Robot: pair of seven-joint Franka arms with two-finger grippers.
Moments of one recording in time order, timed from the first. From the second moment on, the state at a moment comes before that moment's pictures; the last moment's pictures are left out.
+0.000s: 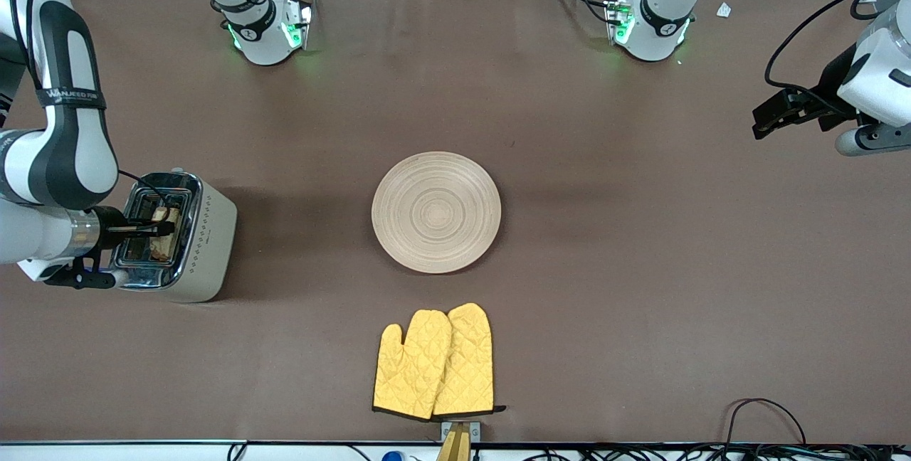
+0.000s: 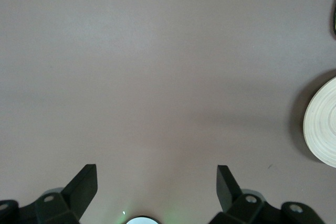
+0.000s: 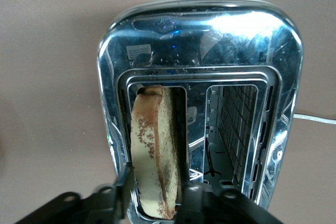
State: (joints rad) left arm 0.05 0.04 -0.19 -1.47 0.03 1.45 -0.23; right arm -0.10 0.48 0.00 -1.50 0.03 1.66 -0.04
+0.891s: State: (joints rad) left arm 0.05 0.04 -0.19 -1.47 0.03 1.45 -0.23; right arm 0.12 0.27 0.03 -1.45 0.05 1.60 0.09
